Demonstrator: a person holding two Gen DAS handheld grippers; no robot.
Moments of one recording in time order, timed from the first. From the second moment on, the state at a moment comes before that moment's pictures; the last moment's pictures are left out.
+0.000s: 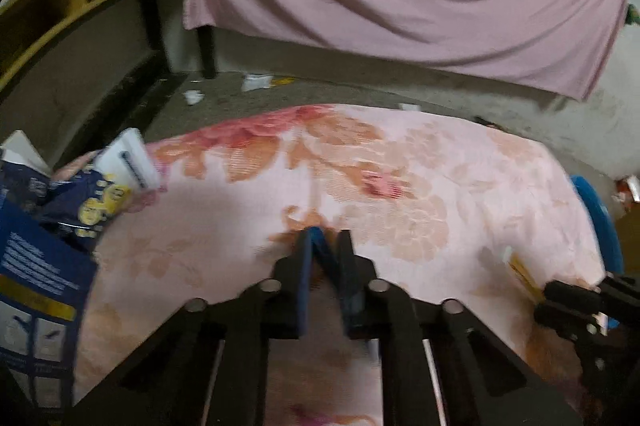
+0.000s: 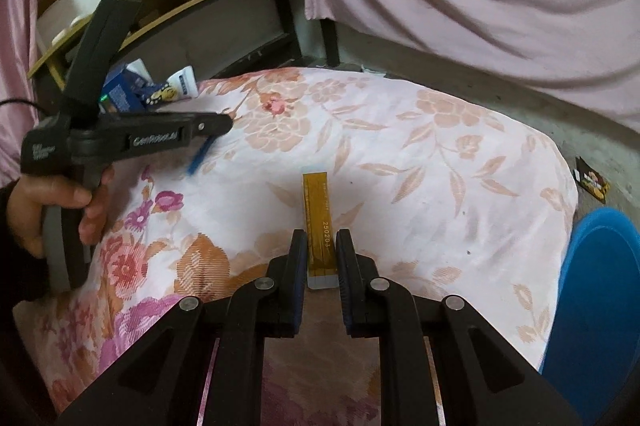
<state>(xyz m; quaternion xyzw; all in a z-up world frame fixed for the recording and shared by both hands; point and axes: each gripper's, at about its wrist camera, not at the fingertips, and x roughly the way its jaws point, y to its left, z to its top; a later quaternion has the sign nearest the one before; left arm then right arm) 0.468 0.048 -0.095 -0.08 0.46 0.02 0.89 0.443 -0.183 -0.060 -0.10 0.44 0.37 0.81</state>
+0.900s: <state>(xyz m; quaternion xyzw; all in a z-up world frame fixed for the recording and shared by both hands) 0.391 -0.086 0.051 -0.06 0.14 -0.15 0.98 0.363 -0.313 0.047 0.02 0.10 0.26 0.96</state>
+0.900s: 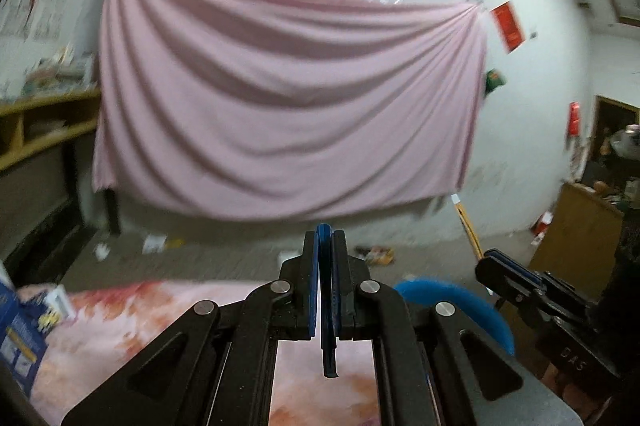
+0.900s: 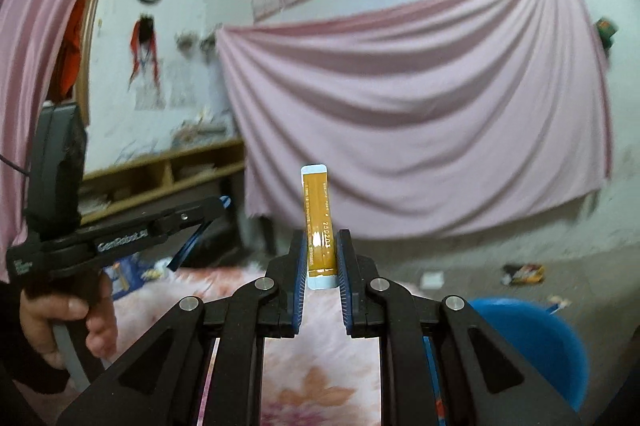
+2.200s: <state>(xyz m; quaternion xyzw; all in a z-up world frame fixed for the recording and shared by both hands) 0.463 -0.270 0.011 -0.06 0.27 -0.24 0.93 0.378 -0.436 0.011 0.05 0.20 0.10 0.97</state>
